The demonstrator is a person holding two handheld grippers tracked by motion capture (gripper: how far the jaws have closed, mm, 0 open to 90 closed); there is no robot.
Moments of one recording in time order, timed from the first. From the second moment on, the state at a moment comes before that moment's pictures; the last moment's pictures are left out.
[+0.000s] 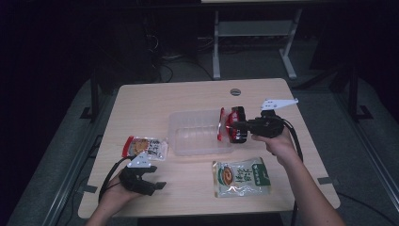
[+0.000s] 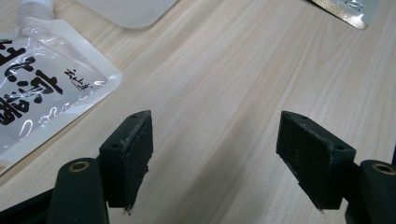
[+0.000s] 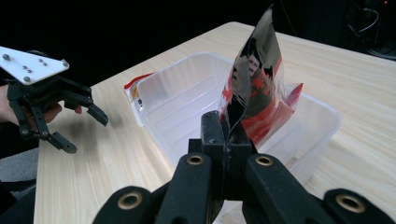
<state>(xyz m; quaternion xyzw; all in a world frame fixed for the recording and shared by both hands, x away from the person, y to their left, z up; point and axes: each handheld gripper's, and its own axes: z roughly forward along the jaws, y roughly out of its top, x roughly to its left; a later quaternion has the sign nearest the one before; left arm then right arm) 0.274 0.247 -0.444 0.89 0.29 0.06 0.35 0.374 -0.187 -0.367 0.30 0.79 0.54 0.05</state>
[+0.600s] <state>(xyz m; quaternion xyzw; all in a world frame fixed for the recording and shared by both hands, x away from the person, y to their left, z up) 0.274 0.246 -0.445 0.89 0.29 0.06 0.34 0.387 -0.163 -0.389 0.31 0.80 0.51 0.03</state>
